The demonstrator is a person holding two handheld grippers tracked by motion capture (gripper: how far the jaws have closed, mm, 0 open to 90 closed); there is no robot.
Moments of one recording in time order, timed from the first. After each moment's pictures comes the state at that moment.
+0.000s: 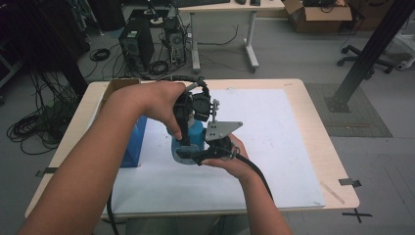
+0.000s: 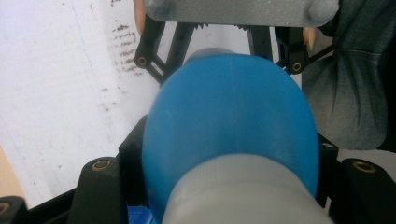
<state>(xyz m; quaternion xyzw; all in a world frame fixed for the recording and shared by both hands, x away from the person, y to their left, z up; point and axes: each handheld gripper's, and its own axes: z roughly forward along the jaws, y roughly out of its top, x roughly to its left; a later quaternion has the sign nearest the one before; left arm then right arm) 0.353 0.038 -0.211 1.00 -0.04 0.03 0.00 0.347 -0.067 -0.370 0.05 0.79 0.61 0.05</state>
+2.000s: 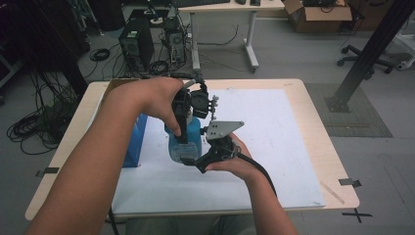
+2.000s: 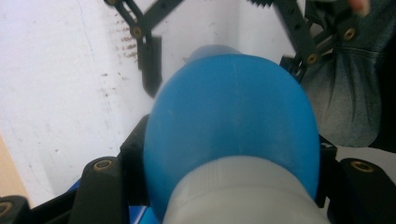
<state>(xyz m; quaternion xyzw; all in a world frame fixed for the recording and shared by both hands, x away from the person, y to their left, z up) 0.357 0.040 -0.204 1.00 -0.03 0.02 -0.01 0.342 -0.074 -0.364 0.08 0.81 0.58 0.06</state>
